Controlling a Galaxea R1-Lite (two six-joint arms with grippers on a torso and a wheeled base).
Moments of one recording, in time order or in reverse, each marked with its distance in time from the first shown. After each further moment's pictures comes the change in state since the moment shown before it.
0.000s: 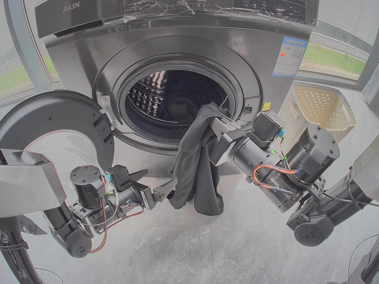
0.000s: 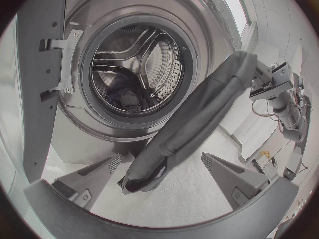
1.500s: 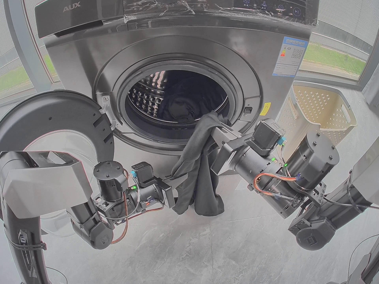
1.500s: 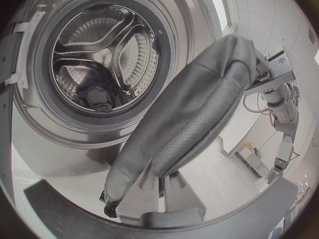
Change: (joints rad) left arm -0.027 0.157 -0.210 -0.002 -0.196 0.035; right arm 0.004 -0.003 0.048 -0.001 0.000 0.000
